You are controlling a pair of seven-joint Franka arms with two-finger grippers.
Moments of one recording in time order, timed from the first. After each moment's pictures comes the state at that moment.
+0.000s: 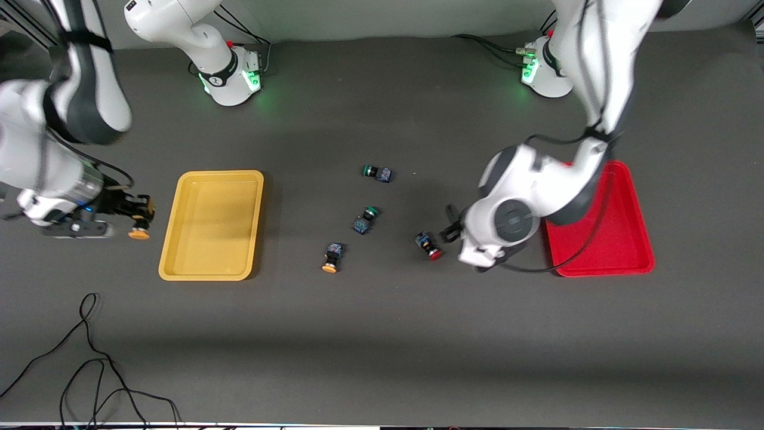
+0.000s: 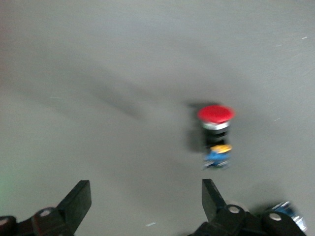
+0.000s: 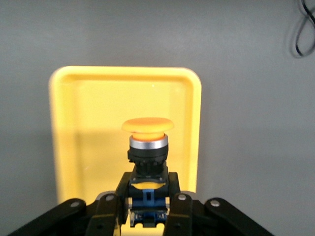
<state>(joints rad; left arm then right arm) -0.37 0.67 -0.19 -1.48 -0.12 1.93 -1.08 0.69 0.06 -0.78 -2.20 0.00 2.26 -0.12</state>
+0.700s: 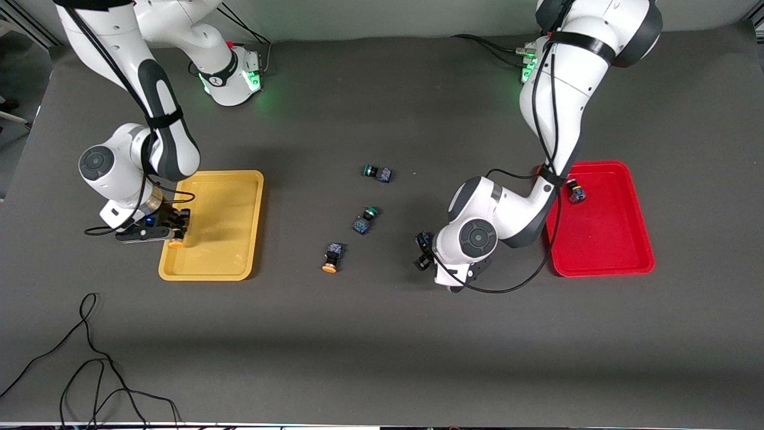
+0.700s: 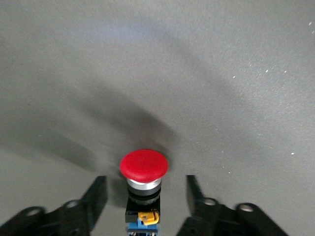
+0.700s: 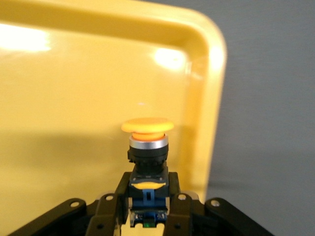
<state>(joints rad) -0.40 0.84 -0.19 -1.43 -0.12 2.19 -1.15 0.69 0.36 -0.75 -2.42 0.47 2.72 -0.55</state>
